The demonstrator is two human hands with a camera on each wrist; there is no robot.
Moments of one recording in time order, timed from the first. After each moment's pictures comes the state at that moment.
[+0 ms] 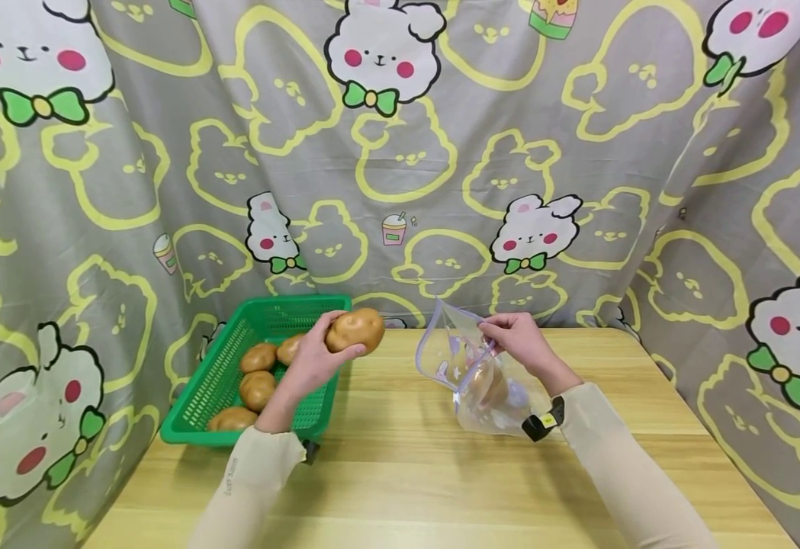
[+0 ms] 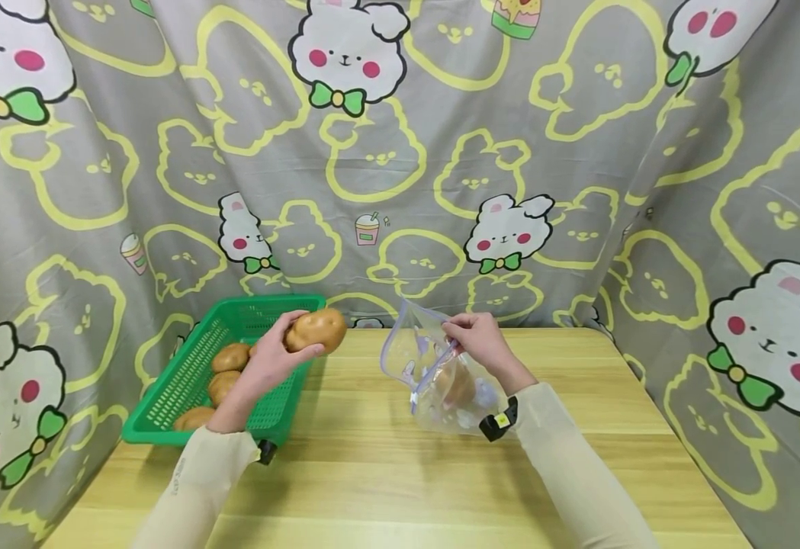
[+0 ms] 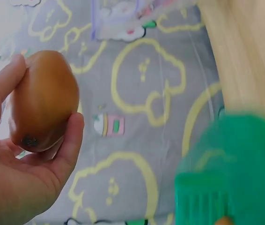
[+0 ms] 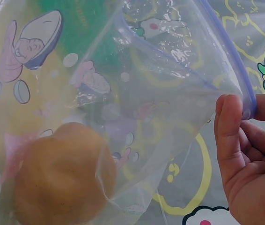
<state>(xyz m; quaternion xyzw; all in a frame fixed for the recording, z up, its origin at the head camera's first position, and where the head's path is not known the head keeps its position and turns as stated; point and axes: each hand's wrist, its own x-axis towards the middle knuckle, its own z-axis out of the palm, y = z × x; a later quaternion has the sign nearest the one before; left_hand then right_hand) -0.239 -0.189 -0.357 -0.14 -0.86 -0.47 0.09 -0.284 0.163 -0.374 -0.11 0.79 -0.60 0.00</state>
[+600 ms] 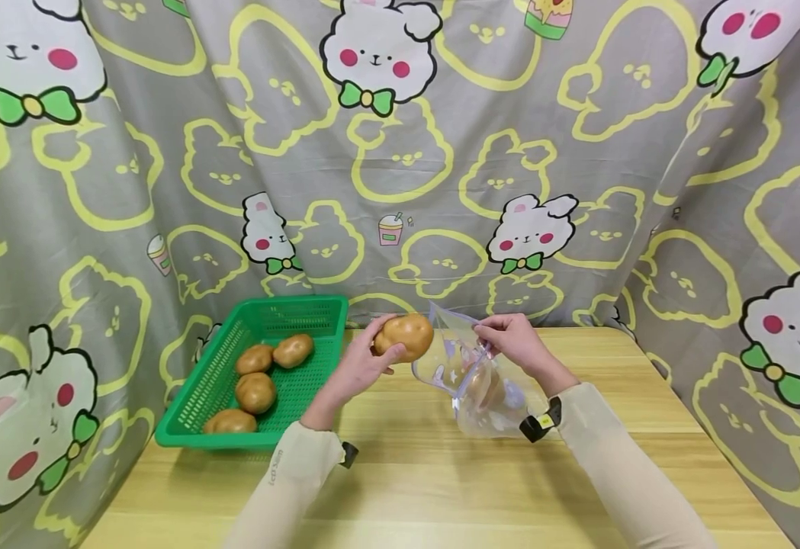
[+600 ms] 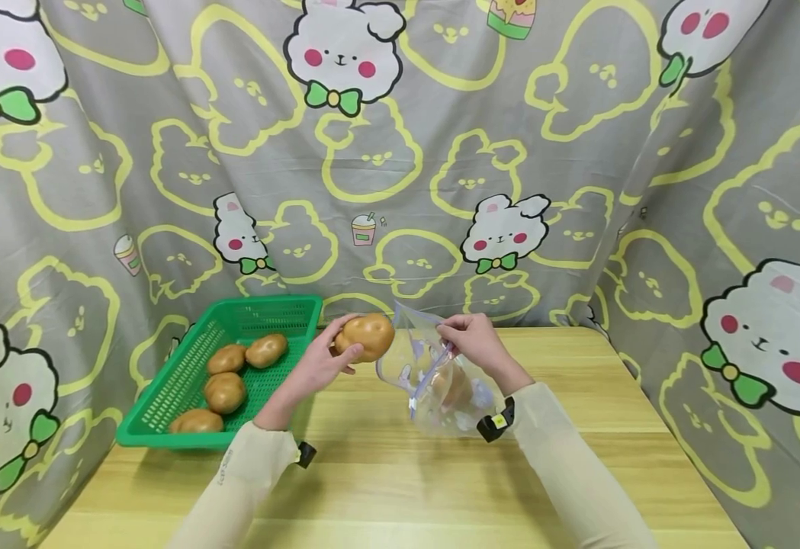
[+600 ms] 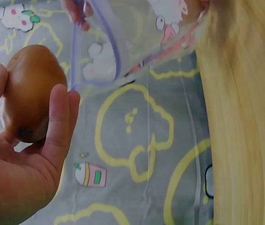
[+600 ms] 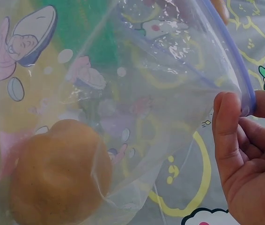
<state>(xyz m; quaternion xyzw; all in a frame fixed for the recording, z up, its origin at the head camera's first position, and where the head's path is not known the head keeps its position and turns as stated) -0.253 -0.123 -0.379 -0.21 -0.79 -0.57 0.01 -0.283 0.164 -0.375 -0.13 0.81 -0.58 0.01</state>
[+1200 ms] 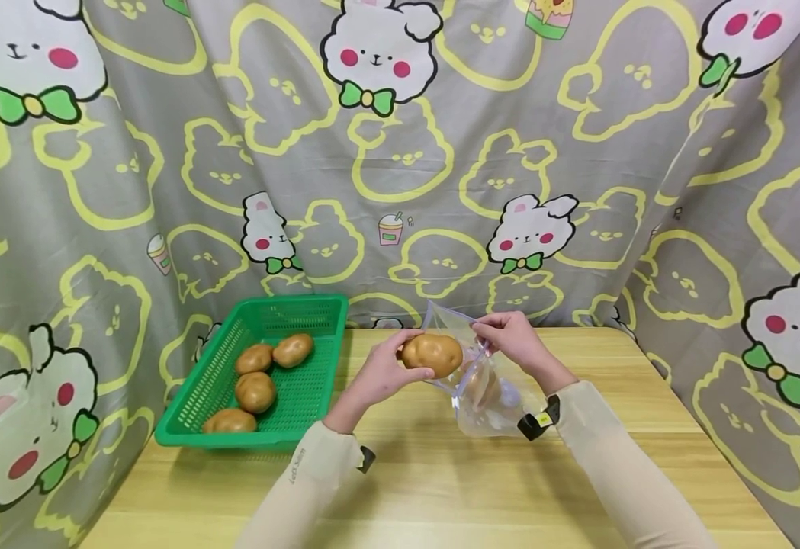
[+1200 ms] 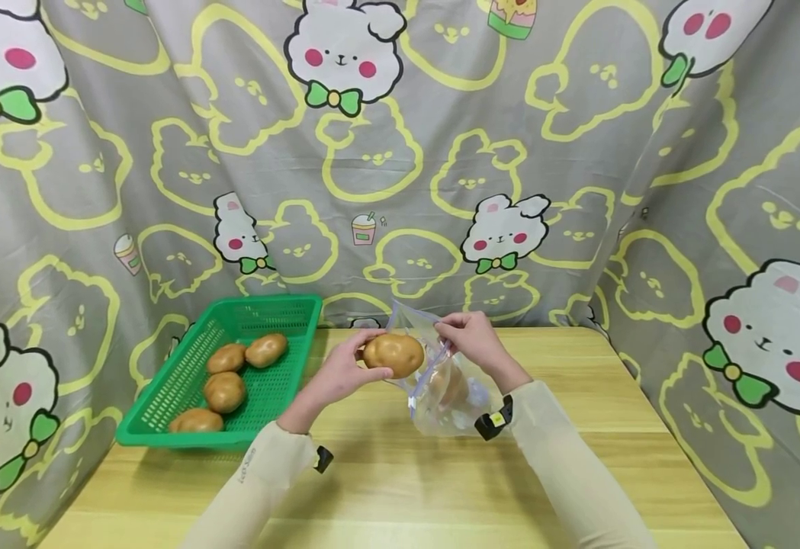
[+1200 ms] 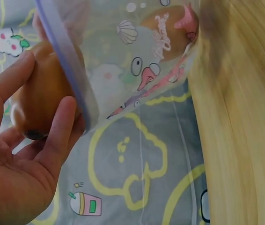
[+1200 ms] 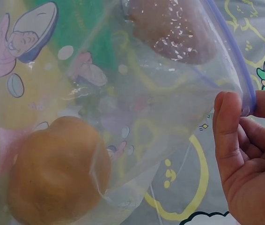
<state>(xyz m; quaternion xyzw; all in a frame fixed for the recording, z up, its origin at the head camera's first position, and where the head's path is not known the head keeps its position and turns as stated) -0.247 -0.094 -0.383 -0.24 -0.84 -0.48 0.03 -0.284 0.161 -0.371 -0.13 0.80 -0.58 0.01</state>
